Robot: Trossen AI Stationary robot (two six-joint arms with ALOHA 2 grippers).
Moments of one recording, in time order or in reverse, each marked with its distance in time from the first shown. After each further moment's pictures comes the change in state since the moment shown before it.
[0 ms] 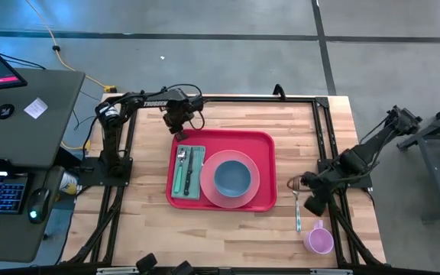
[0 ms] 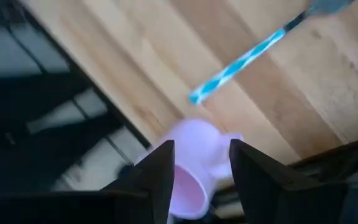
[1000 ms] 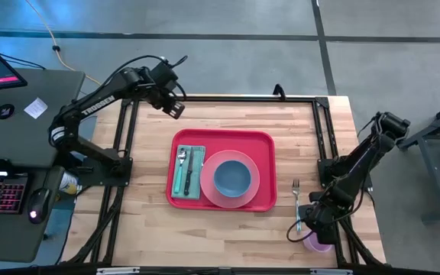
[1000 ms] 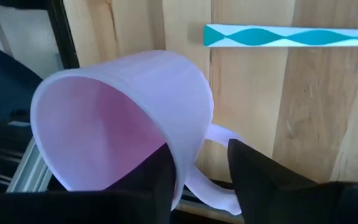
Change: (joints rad) left arm 0.000 -0.505 0.225 -0.134 0.104 -0.371; right arm 0.315 0.390 0.000 0.171 -0.041 -0.533
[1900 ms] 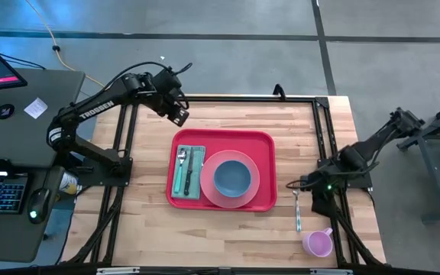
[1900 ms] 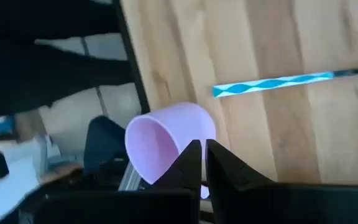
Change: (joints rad) left arm -0.093 -0.034 -0.001 0.021 0.094 -0.090; right arm -0.359 -0.416 0.001 -0.150 -0.097 0.025
